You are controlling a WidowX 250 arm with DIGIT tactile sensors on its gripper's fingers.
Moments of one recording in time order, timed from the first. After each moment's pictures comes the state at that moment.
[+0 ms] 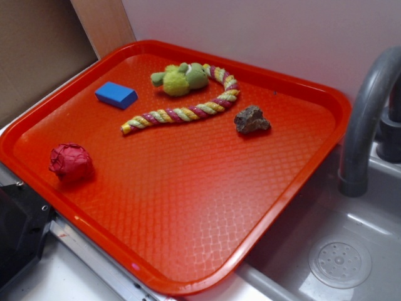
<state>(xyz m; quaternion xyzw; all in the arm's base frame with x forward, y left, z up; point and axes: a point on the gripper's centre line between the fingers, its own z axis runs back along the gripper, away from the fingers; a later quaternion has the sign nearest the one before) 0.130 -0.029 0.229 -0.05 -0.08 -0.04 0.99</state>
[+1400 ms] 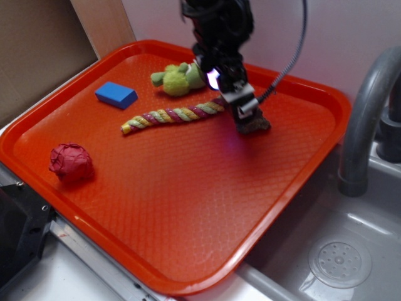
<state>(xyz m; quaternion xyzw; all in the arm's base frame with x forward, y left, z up) 0.309 -0.102 0.055 -0.03 -0.03 -0.18 0.98</state>
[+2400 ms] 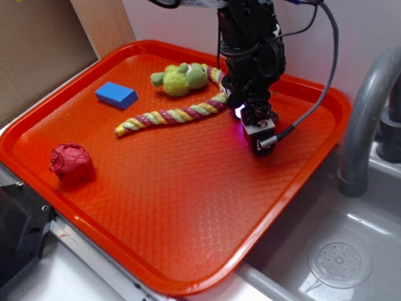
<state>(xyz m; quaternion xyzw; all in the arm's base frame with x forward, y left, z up) 0.309 -0.129 0.022 -0.02 -0.01 -0.23 0.97</state>
